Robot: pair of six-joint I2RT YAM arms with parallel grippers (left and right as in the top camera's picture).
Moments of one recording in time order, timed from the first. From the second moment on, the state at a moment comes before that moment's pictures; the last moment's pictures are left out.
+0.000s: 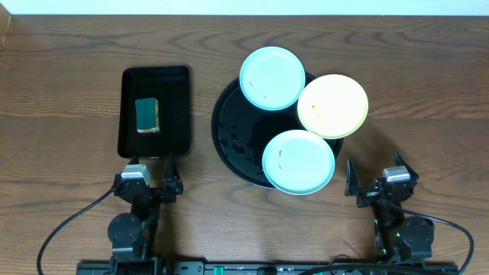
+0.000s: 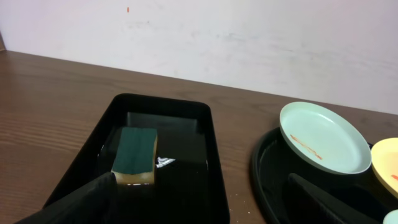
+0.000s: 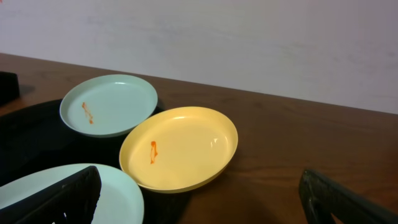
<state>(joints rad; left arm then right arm) 0.03 0.01 0.02 -0.10 0.07 -0.18 0.07 0.01 0.01 -0.07 -0.07 -0.06</state>
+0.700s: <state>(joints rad) 0.03 0.01 0.02 -0.10 0.07 -0.18 0.07 0.01 0.01 -0.07 -0.07 -0.06</state>
